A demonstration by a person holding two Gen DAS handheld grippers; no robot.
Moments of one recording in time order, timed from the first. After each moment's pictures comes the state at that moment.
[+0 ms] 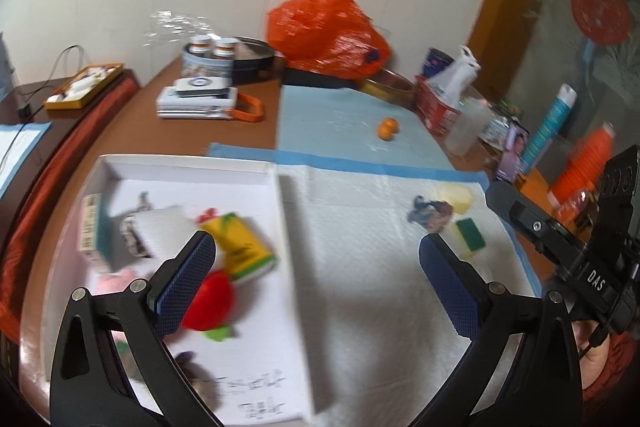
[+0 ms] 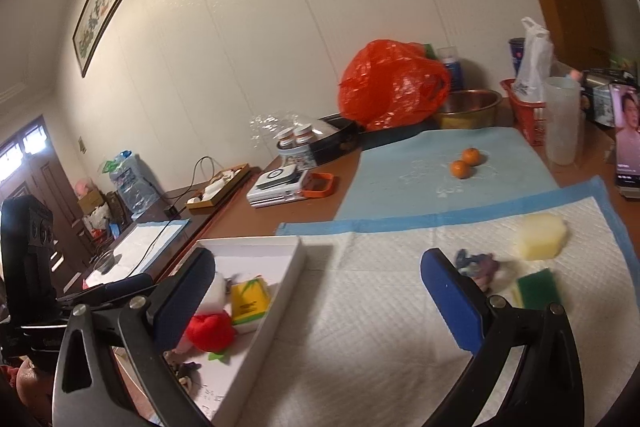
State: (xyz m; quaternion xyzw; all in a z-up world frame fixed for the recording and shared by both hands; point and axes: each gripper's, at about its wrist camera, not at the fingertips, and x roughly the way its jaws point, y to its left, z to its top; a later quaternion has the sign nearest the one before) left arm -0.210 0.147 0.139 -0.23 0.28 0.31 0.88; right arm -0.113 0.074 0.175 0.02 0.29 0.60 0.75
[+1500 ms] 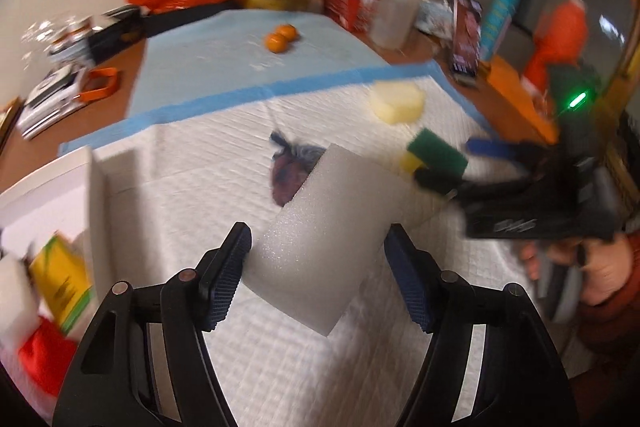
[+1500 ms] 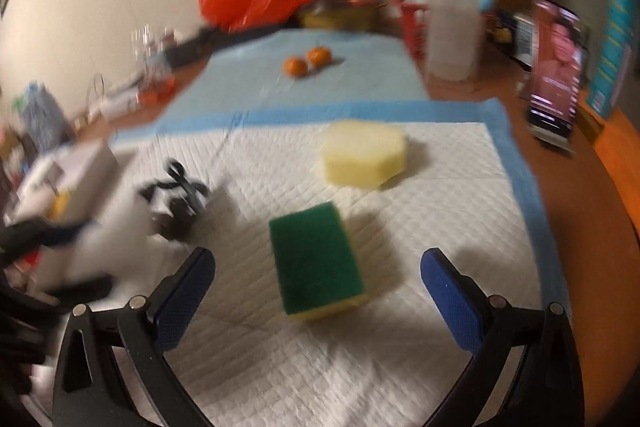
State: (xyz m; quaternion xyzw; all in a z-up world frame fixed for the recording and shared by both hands) left arm -0.068 0.117 0.062 -0.16 0.40 0.18 0.88; right arm 0.005 0.056 0.075 -0.16 0.39 0.47 0.78
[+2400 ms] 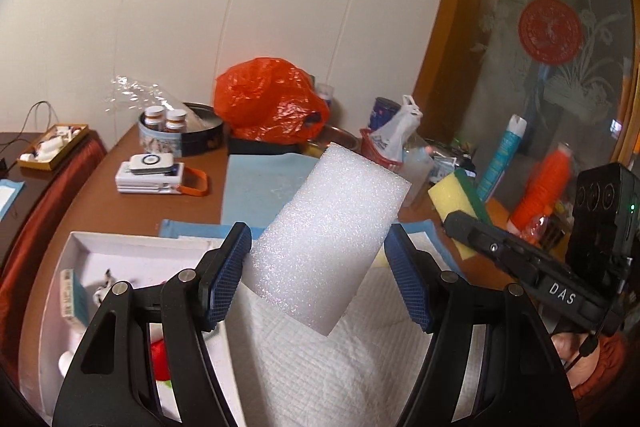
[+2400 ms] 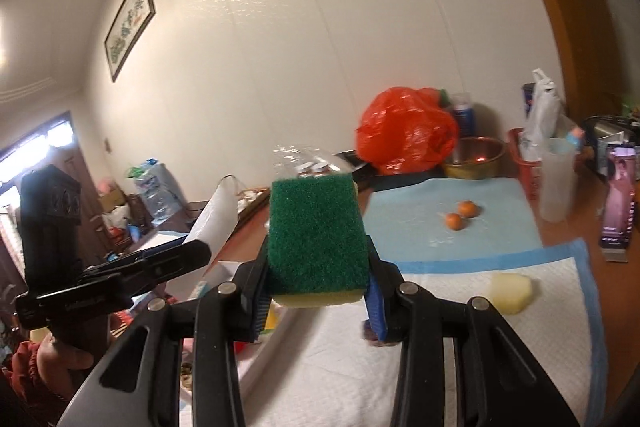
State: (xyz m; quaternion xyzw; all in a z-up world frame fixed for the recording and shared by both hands) left arm -0.197 0.123 0.212 -0.19 0.19 0.27 0.92; right arm -0.093 0.036 0.241 0.02 0.24 0.65 0.72
